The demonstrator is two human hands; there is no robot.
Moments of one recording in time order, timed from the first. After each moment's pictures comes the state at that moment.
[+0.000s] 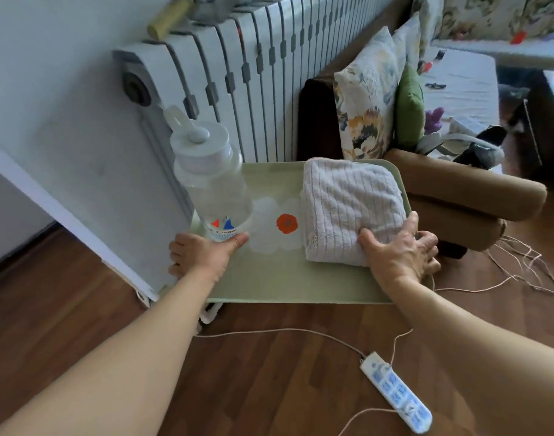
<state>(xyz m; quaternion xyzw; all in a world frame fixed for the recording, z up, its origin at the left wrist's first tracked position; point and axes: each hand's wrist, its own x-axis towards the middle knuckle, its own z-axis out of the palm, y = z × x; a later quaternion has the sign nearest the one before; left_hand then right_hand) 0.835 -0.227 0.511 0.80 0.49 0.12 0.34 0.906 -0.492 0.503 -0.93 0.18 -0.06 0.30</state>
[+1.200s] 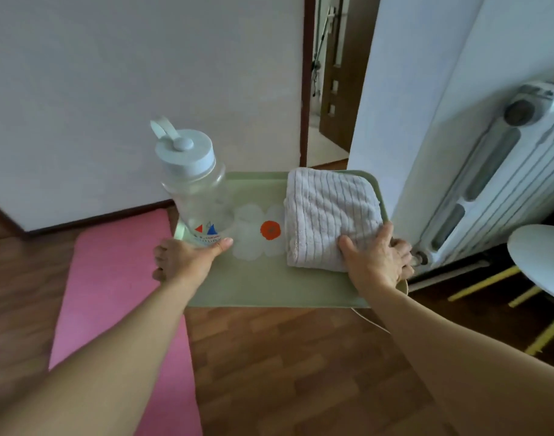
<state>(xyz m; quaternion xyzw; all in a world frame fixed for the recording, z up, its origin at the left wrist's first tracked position) 0.246 0.039 0.578 0.59 0.72 0.25 0.27 0.486 -0.108 0.565 -0.92 -0.17 0.06 0.35</state>
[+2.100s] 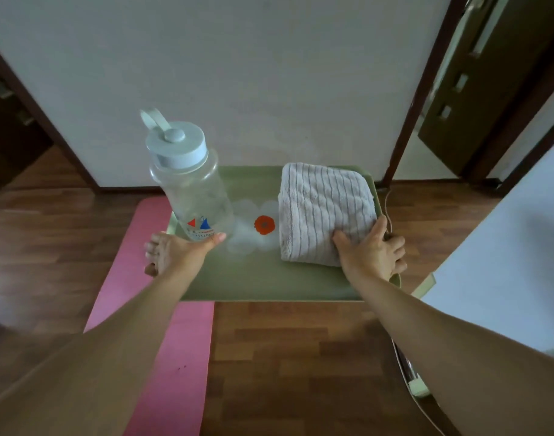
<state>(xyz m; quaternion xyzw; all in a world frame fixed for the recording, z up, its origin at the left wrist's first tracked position) 0.245 0.304 0.518 0.44 0.82 0.27 0.23 0.520 0.244 0.507 -0.89 -0.32 0.11 0.29</state>
